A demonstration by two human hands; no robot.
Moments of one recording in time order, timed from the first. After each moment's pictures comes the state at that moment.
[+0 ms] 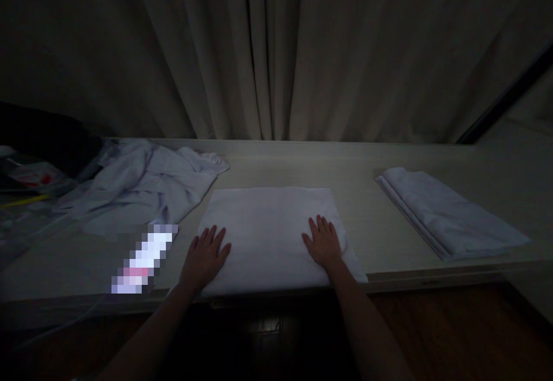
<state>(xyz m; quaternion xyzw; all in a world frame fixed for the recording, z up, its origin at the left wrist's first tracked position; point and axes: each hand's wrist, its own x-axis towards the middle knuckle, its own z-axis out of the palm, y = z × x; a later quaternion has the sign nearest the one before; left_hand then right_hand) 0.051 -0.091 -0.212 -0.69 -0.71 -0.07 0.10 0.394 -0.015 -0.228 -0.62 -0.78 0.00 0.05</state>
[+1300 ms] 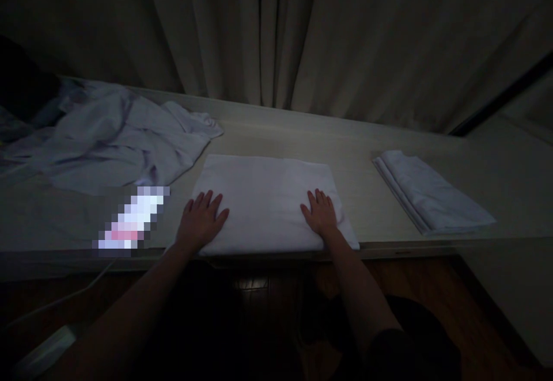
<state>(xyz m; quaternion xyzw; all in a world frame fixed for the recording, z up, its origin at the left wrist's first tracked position) 0.054 -0.091 -0.214 -0.69 -0.71 -0.11 0.07 0.399 -0.015 -0.228 -0.62 -0.78 -0.03 0.03</state>
